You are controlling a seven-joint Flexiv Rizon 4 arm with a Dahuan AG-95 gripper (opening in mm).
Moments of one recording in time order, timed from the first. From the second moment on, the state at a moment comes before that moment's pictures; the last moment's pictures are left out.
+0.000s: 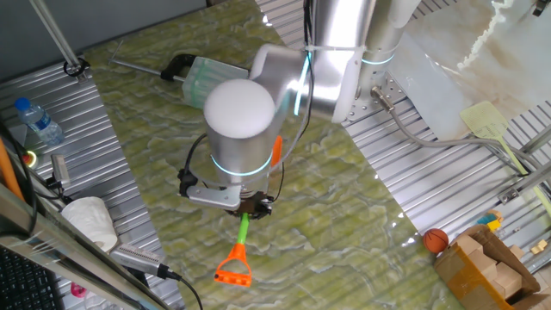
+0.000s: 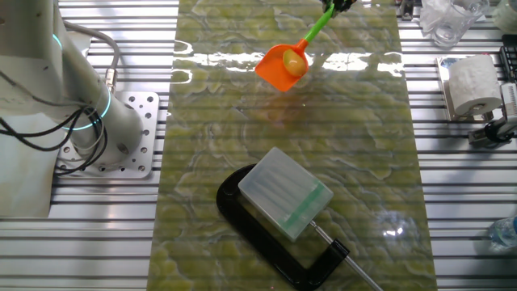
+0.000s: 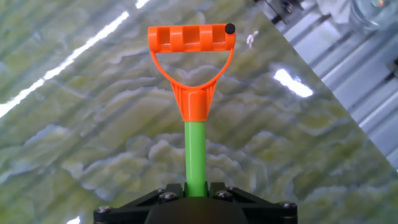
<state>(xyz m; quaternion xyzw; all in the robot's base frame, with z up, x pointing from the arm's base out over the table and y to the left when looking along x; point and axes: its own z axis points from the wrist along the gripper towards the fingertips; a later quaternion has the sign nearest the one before) 0.531 0.265 0.115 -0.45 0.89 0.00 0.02</state>
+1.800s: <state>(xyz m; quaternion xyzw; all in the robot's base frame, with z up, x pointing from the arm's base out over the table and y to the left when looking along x) 0.545 0.269 0.066 -0.42 0.91 -0.02 0.02</state>
